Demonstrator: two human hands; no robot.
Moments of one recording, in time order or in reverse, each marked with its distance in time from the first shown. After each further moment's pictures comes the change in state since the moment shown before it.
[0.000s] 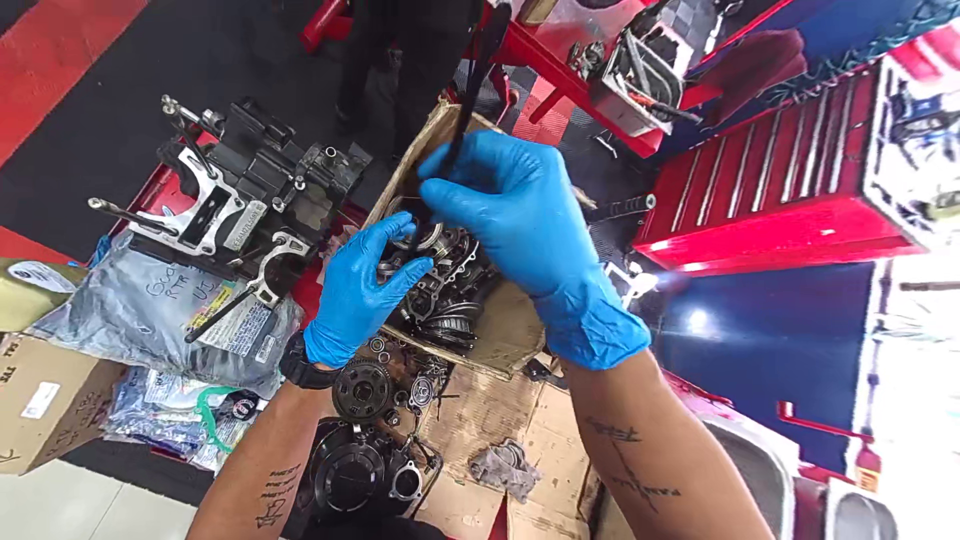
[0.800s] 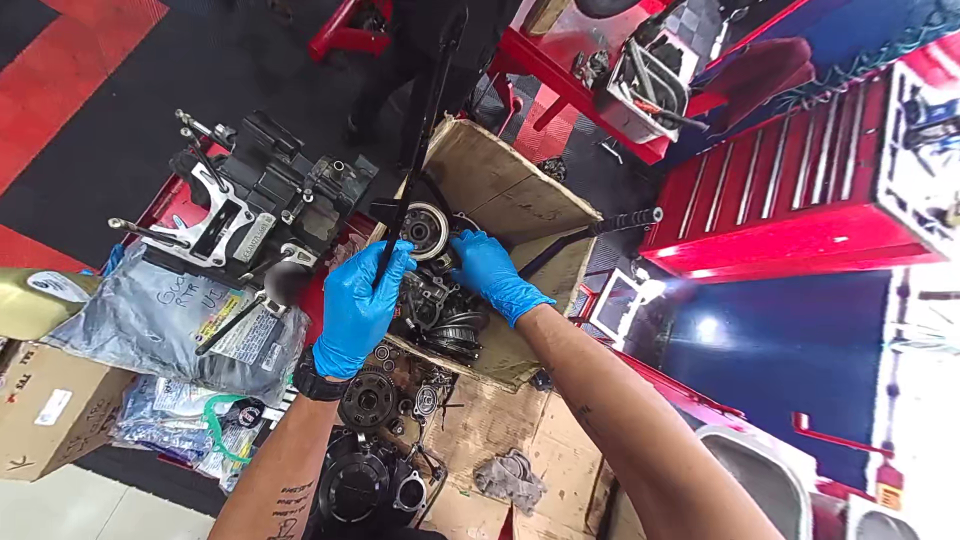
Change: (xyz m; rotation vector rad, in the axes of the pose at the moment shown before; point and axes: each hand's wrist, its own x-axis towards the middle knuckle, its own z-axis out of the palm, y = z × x) left_hand -0.004 -0.001 0.004 -0.096 0.149 -0.063; right_hand 0.004 0.210 0.026 -0.946 -0.347 0.180
